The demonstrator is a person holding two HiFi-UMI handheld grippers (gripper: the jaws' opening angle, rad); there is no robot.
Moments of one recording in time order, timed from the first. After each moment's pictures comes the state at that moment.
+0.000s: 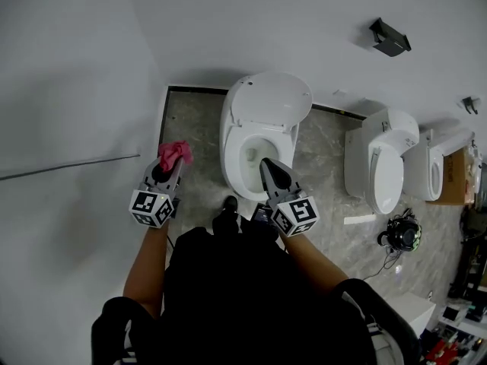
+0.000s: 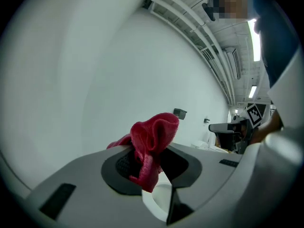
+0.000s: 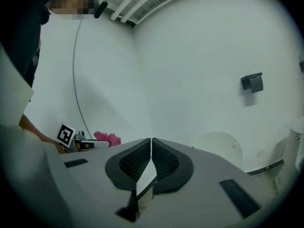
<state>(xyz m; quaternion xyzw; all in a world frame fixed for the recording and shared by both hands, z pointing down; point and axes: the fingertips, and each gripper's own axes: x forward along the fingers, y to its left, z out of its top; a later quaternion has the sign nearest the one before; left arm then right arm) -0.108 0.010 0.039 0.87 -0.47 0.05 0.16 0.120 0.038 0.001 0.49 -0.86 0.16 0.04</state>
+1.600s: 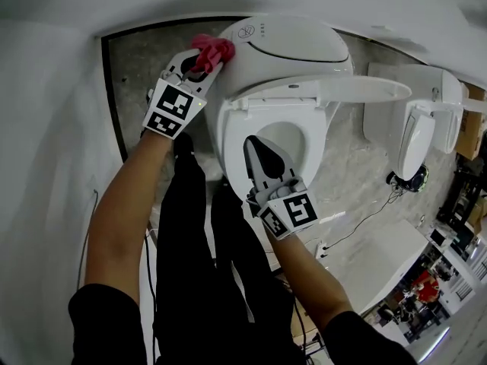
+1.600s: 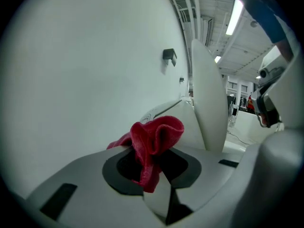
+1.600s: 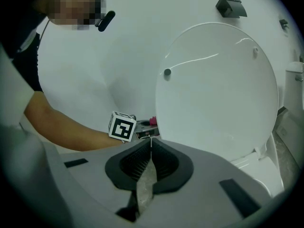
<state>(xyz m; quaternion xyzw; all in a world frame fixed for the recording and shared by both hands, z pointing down) 0.076 -0.354 0.405 0.95 -0.20 0.21 0.10 0.092 -0.189 0.314 0.57 -0.75 0.33 0.10</state>
